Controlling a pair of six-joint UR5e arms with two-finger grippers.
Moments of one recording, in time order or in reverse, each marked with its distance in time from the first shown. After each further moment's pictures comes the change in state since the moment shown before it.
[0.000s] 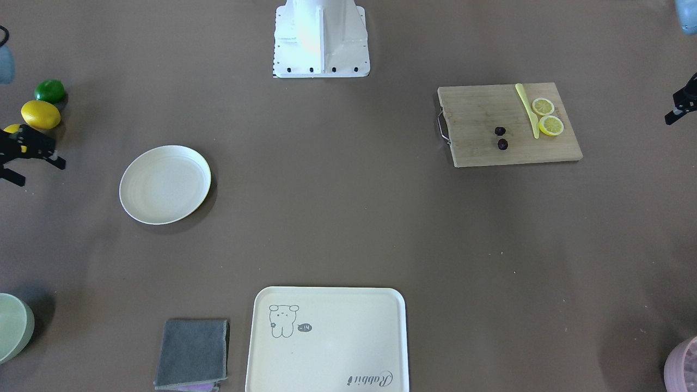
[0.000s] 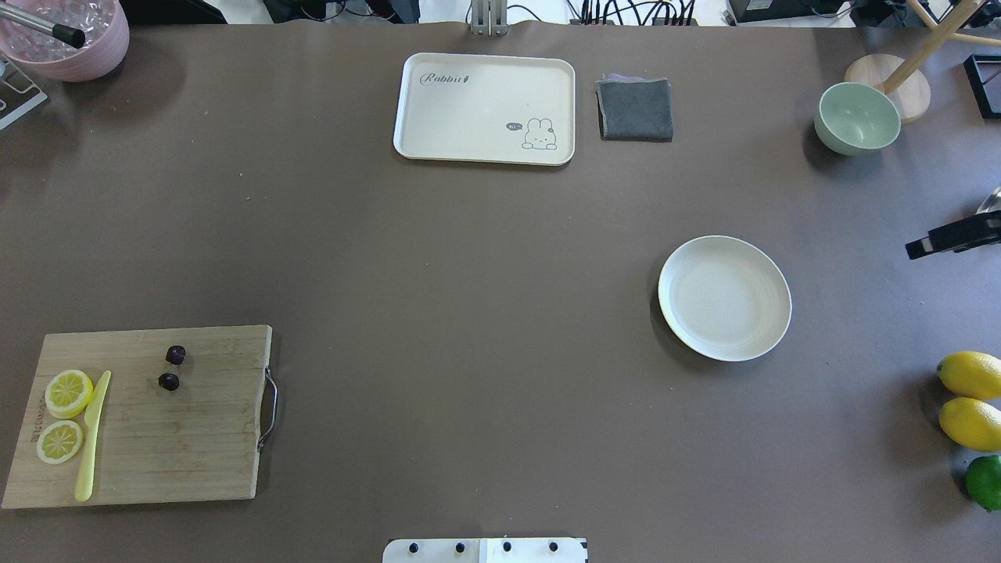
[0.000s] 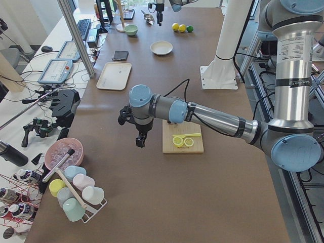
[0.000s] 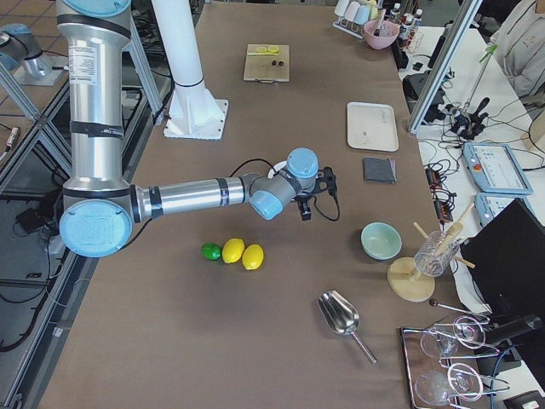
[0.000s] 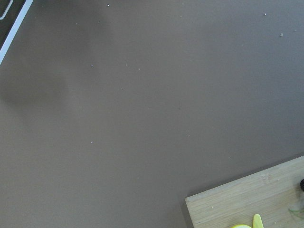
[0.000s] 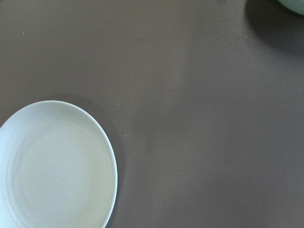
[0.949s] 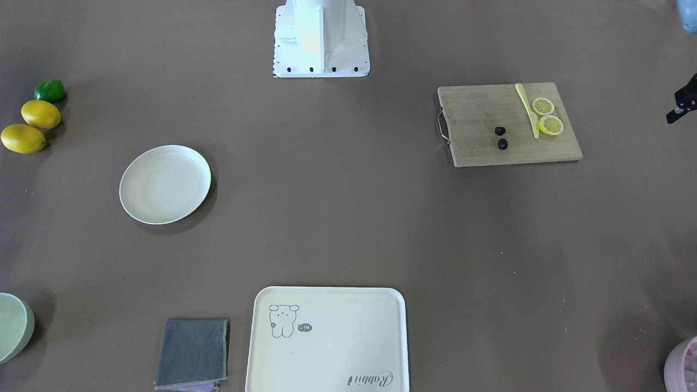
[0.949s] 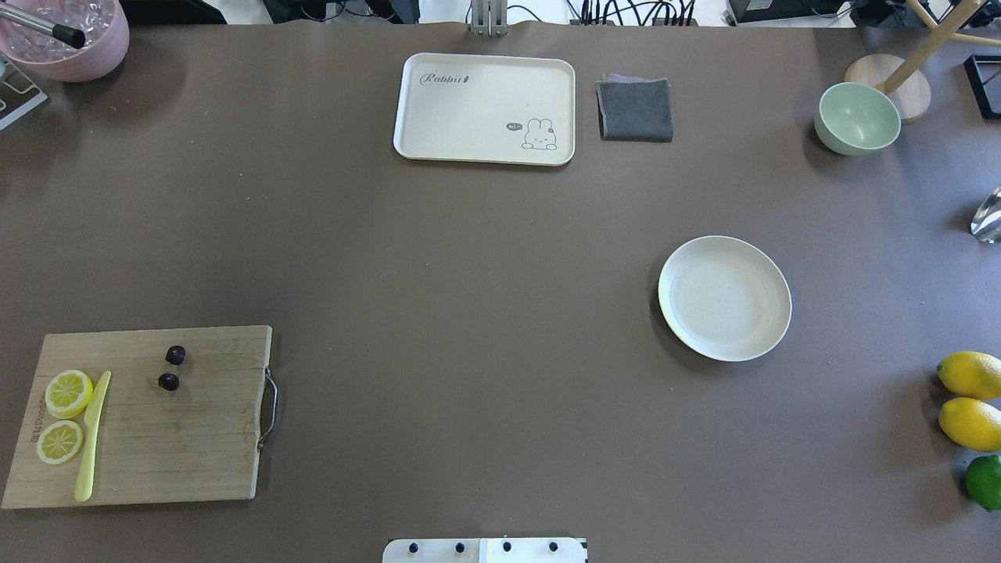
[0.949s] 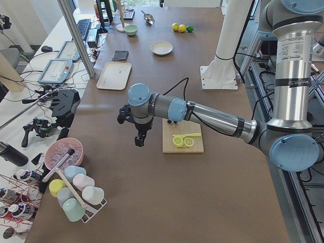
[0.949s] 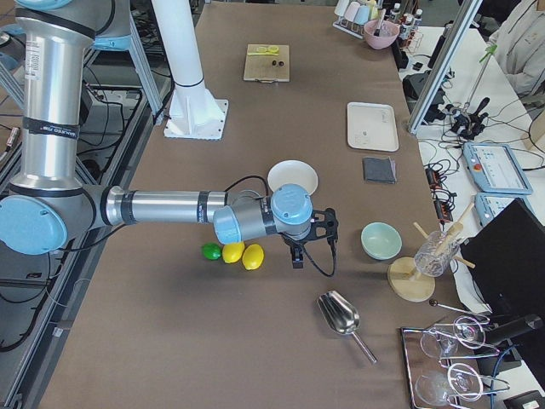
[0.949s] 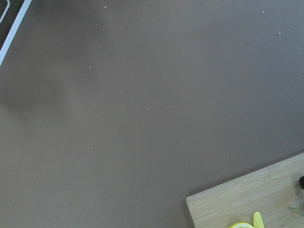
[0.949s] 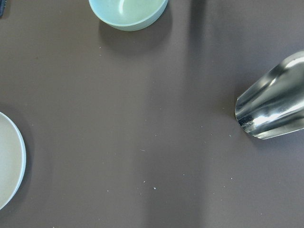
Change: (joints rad) left arm -0.005 -0.005 -0.003 0.024 0.001 0.044; right arm 0.457 -0.150 0.030 -0.300 0.187 -0.431
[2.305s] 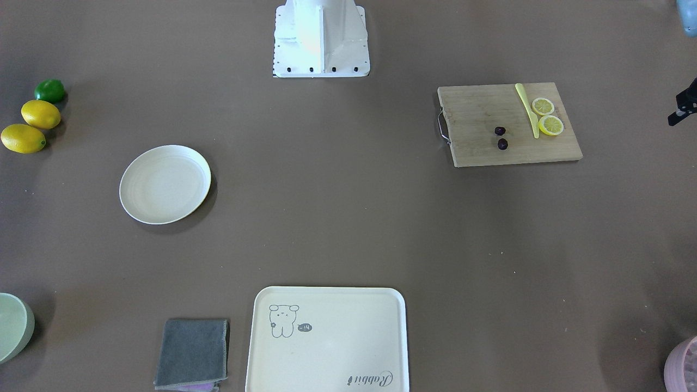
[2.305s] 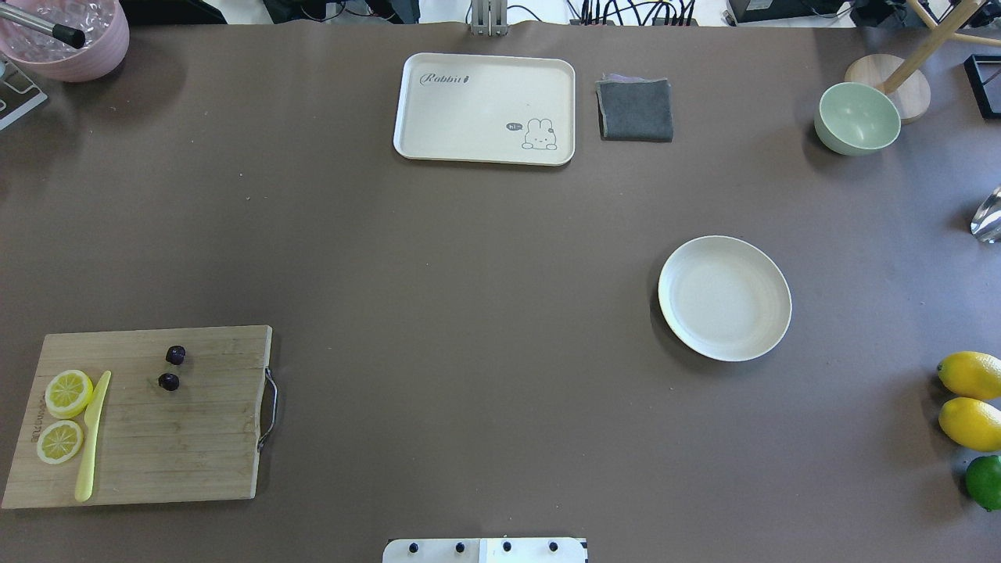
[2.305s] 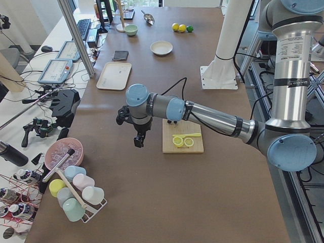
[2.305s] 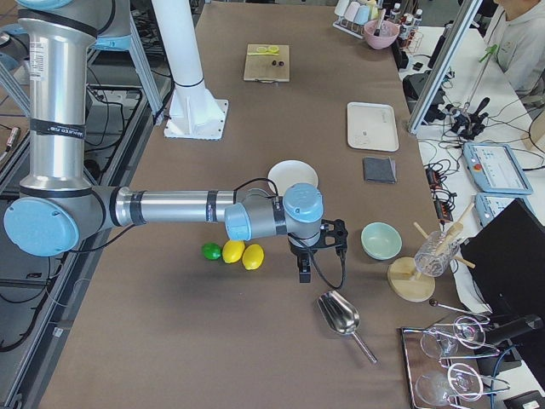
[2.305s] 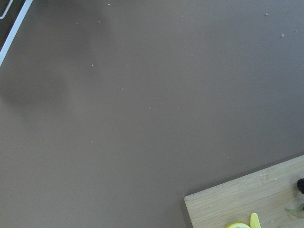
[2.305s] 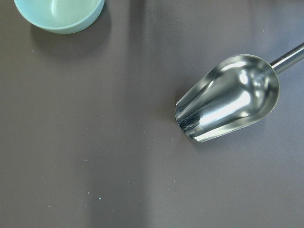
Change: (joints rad) left arm -0.001 -0.018 0.014 0.026 0.006 0.002; right arm 0.003 0.056 -0.017 -0.160 -0.174 -0.024
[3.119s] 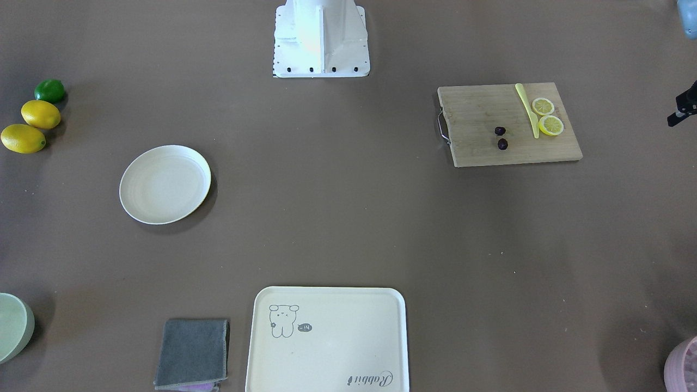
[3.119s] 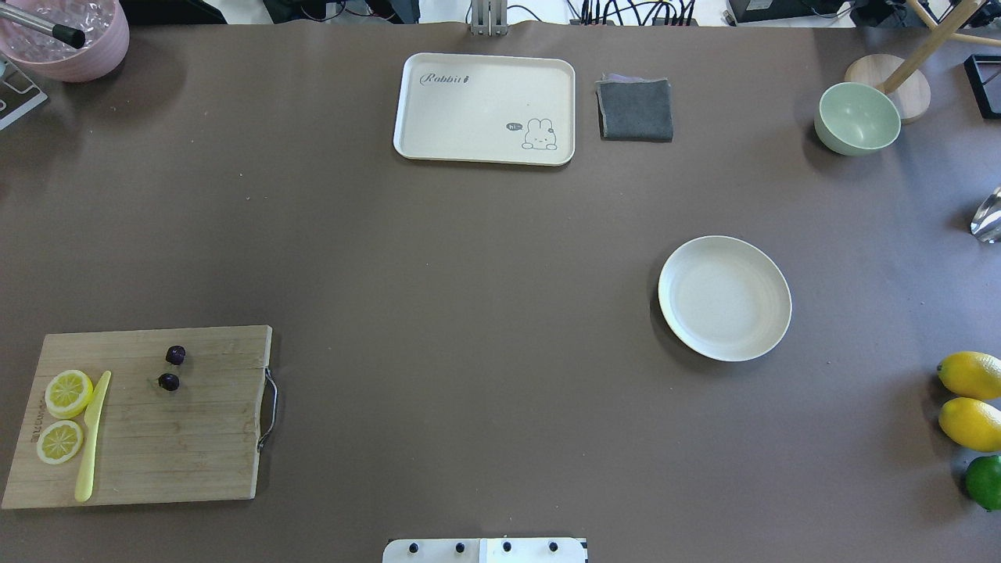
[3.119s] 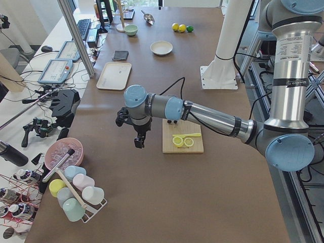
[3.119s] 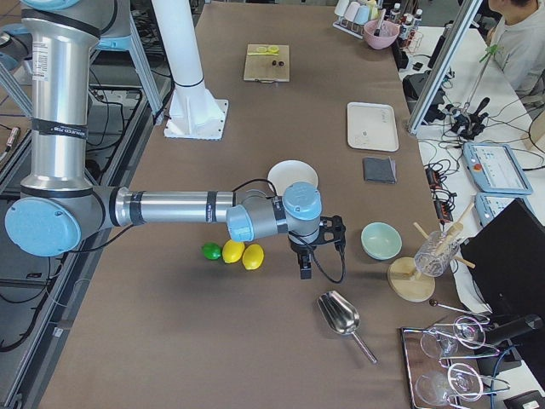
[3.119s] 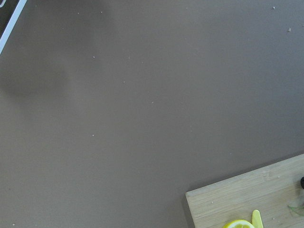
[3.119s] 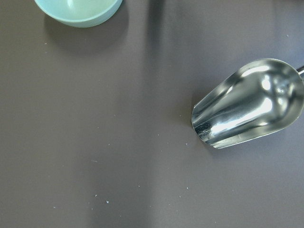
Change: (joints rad) left arm -0.001 -0.015 0.010 0.046 -0.007 -0.002; right arm -0.046 0.002 -0.012 0.064 -0.006 0.020
